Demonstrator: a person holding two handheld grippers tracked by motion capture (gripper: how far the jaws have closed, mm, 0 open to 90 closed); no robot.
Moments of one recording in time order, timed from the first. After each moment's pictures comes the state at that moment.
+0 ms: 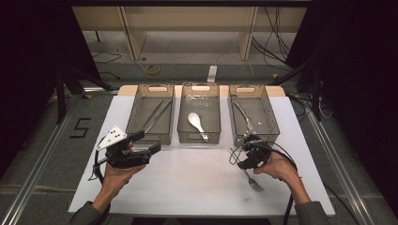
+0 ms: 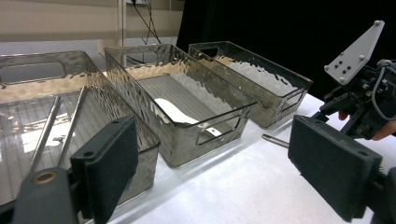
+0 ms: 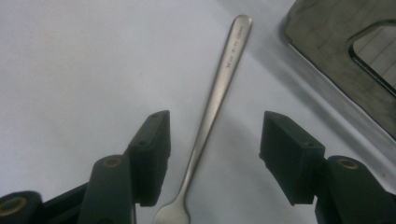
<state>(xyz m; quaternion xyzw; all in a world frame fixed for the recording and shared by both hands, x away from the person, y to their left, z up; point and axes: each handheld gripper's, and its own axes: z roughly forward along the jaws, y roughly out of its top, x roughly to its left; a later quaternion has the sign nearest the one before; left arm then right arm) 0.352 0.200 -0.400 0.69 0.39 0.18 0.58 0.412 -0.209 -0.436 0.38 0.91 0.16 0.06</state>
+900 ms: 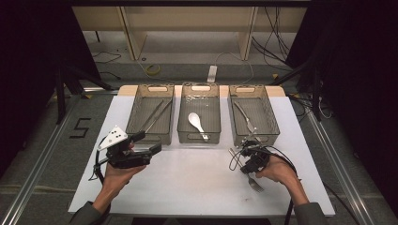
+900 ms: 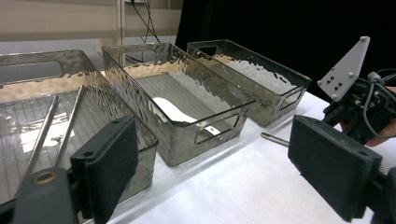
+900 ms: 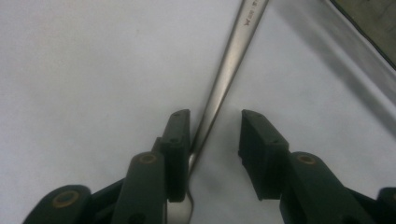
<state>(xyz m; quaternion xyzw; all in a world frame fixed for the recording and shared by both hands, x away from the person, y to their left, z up) 0.352 0.198 -0.400 0.70 0.39 0.18 0.58 0.408 -0.208 -0.453 0.36 0.92 0.11 0.03</state>
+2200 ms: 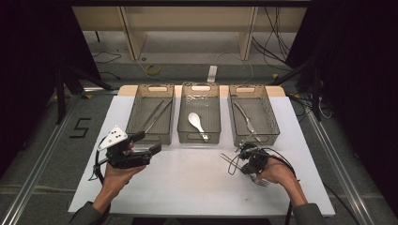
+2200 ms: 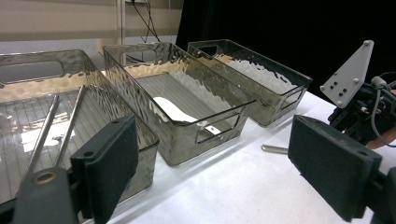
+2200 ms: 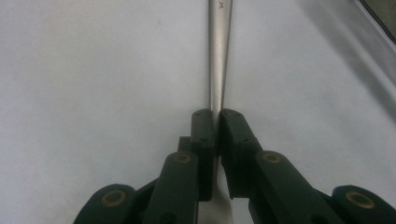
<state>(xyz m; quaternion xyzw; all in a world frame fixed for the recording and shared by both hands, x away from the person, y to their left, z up) 0.352 0.198 -0.400 0.70 0.39 0.18 0.58 0.403 -0.203 -0.456 0.33 0.94 0.11 0.03</state>
